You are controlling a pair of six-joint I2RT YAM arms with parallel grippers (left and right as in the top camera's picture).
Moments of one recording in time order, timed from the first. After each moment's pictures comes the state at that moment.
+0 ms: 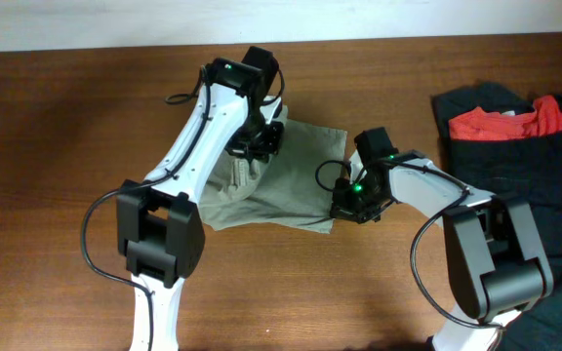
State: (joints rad) left arm -0.41 2.23 2.10 -1.39 0.18 -0.16; right arm 0.25 1.89 1.06 -0.61 -0.46 0.48
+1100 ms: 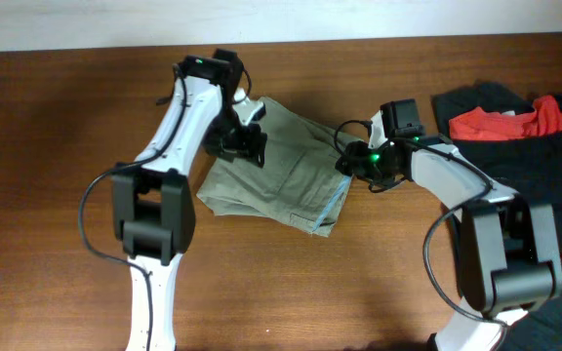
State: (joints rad) left arm -0.27 2.38 2.14 -1.42 0.29 0.13; right arm 0.13 1.90 1.16 -0.44 -0.40 0.43
